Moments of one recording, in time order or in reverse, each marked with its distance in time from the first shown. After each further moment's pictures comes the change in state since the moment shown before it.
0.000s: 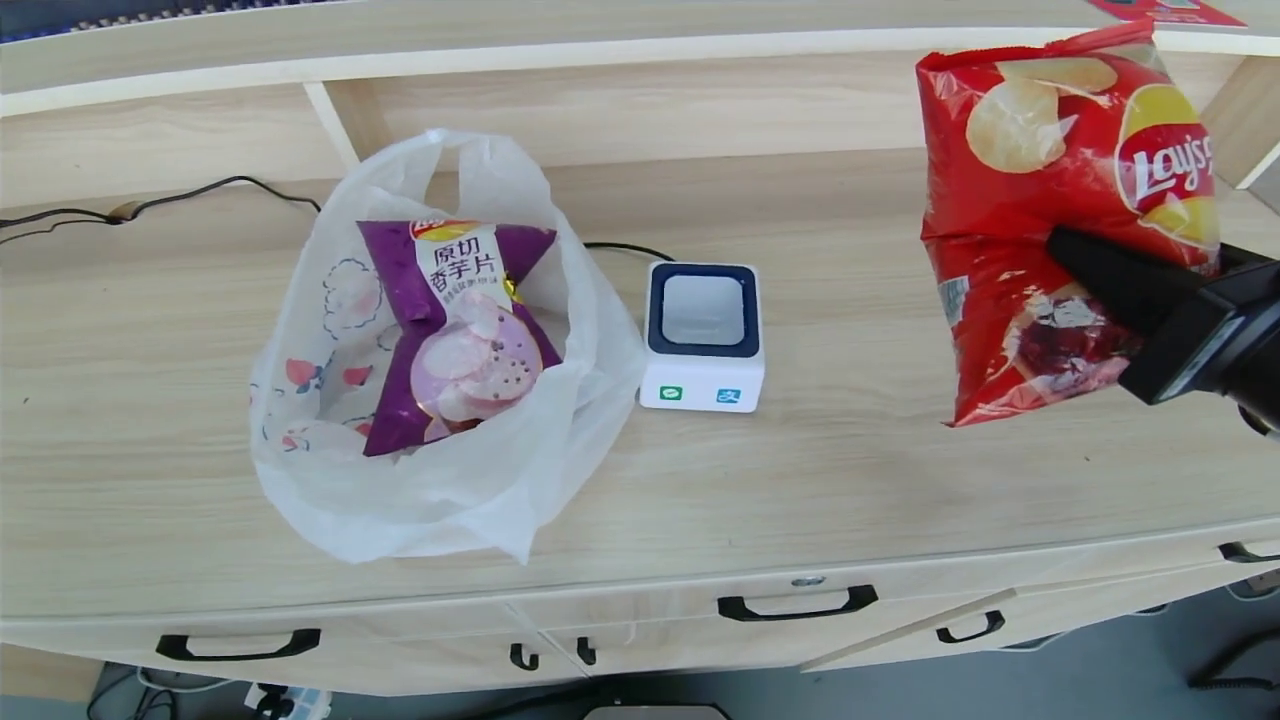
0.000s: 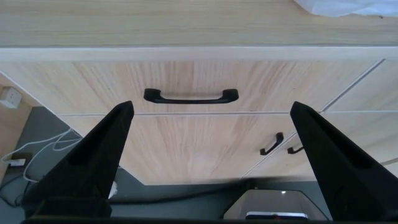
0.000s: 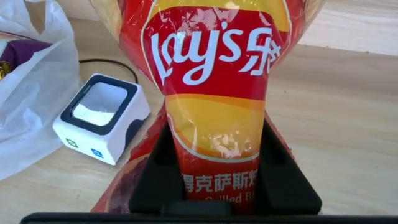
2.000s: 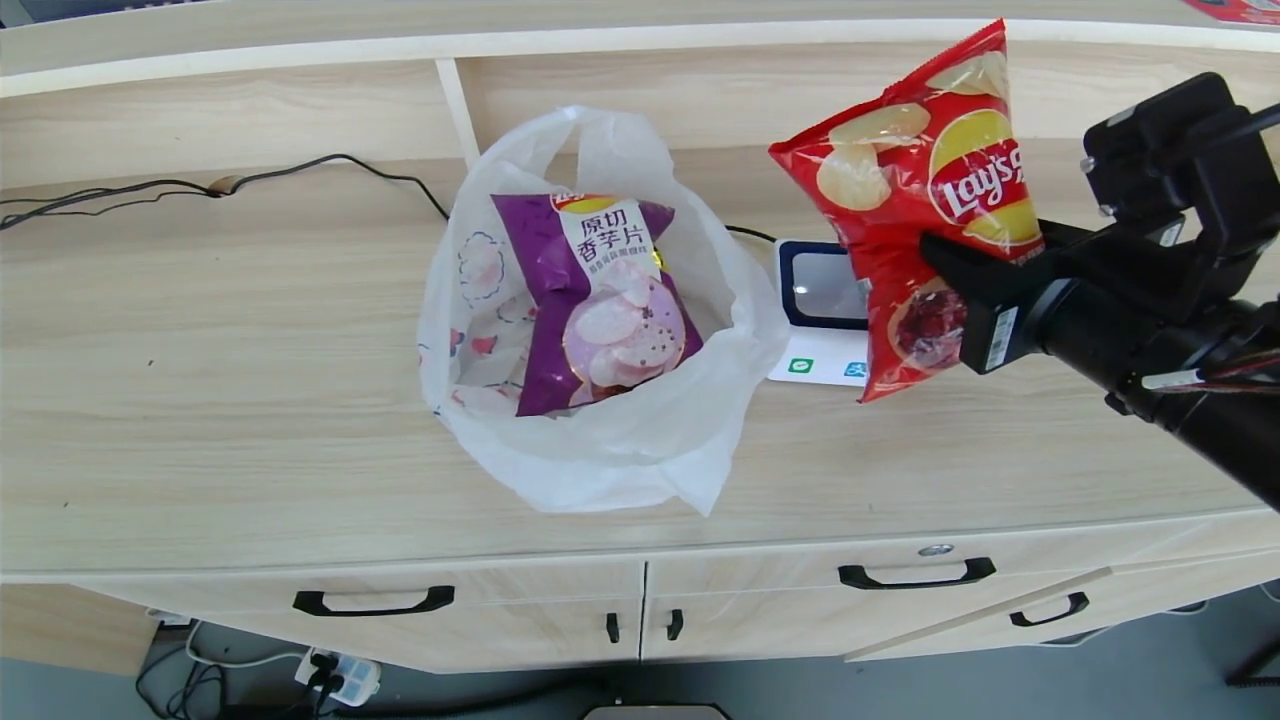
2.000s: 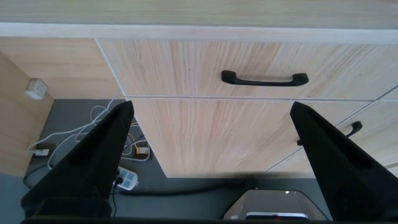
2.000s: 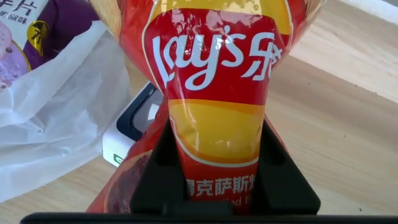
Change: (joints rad) left arm 0.001 0.000 0.000 -0.003 0.000 0.001; right arm 0.002 0.231 -0.137 -0.054 -0.006 -0.258
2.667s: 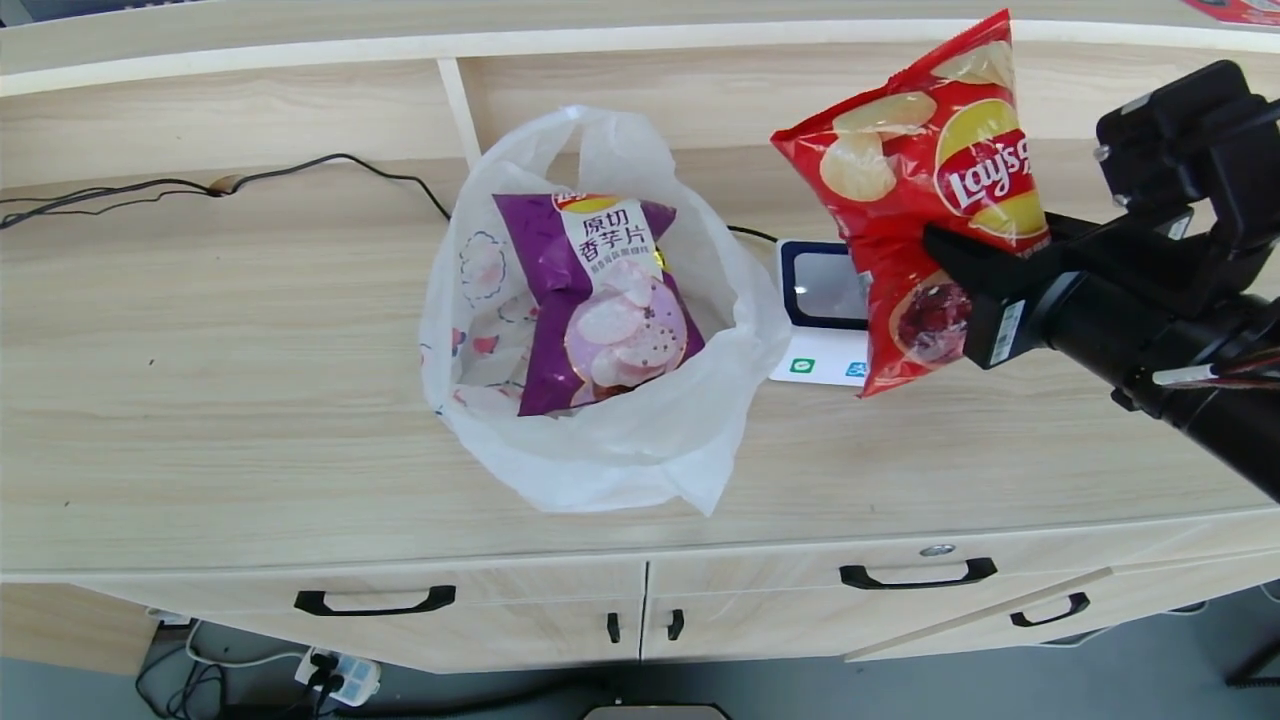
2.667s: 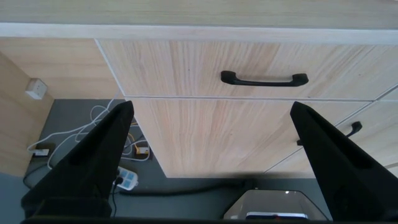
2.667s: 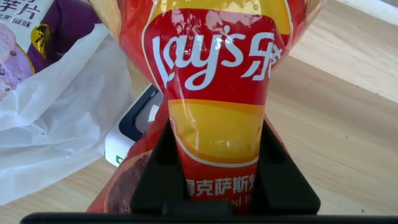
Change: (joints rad) left arm 0.000 0.000 0.000 0.000 0.000 -0.001; right arm 0.003 -0.016 -0.007 -0.001 0.000 0.003
